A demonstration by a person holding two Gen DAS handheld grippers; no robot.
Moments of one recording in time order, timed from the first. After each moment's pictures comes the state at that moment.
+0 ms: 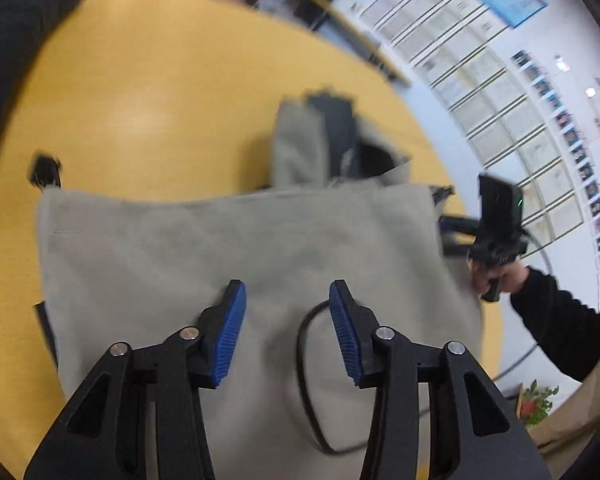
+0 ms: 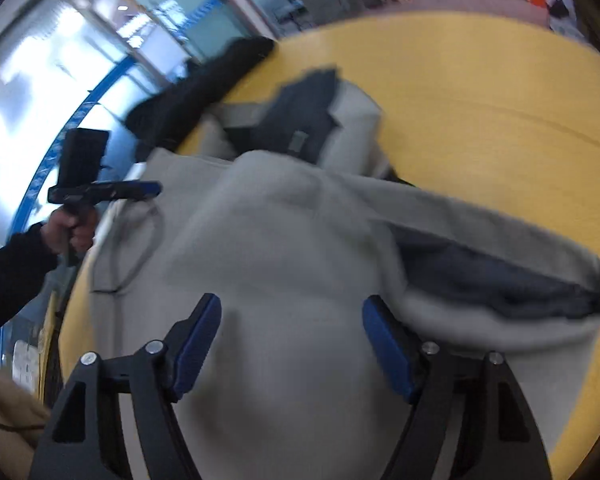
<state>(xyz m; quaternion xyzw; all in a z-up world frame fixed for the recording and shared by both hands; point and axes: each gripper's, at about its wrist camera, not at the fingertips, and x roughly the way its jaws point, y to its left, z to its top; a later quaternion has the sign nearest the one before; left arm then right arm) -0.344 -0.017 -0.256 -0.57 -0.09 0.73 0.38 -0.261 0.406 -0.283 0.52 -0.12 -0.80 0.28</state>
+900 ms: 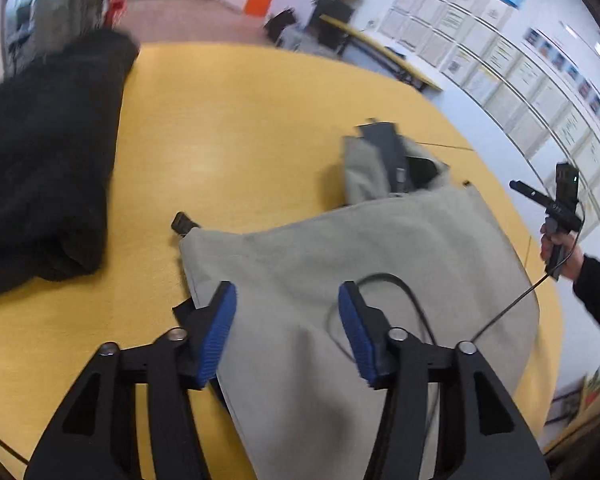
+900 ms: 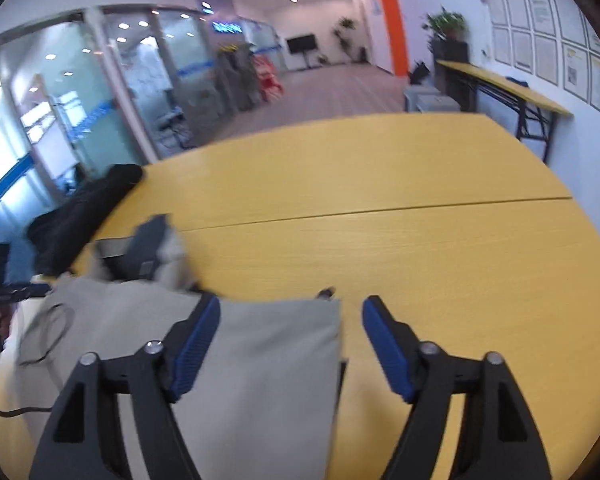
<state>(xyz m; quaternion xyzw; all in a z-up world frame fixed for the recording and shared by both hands) -0.283 -0.081 -0.197 -0.47 0.02 0.82 0.34 -0.148 0.491 -0.208 0.36 -0.12 -0.92 0.04</state>
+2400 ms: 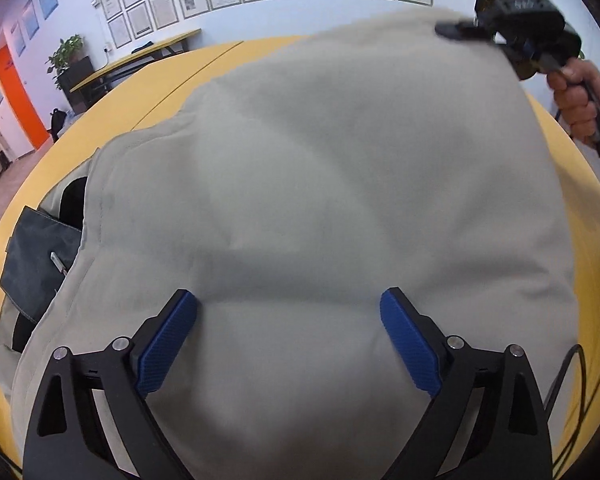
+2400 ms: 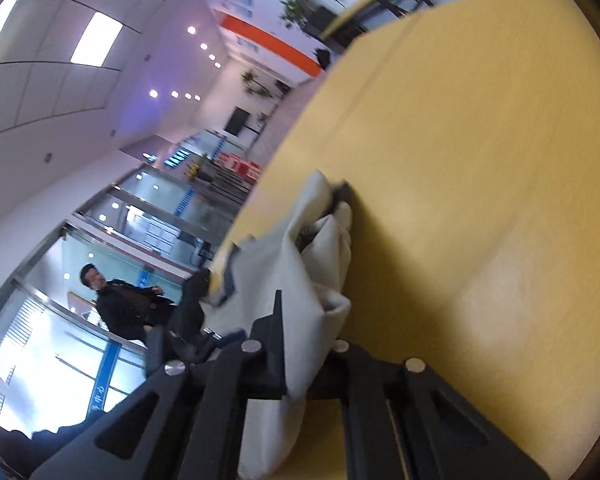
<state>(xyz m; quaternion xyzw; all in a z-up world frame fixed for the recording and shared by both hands) -0.156 0.164 -0.237 -0.30 0.34 0.68 0.57 0.074 0.506 -0.260 0.21 -0.50 -0.84 -0.01</state>
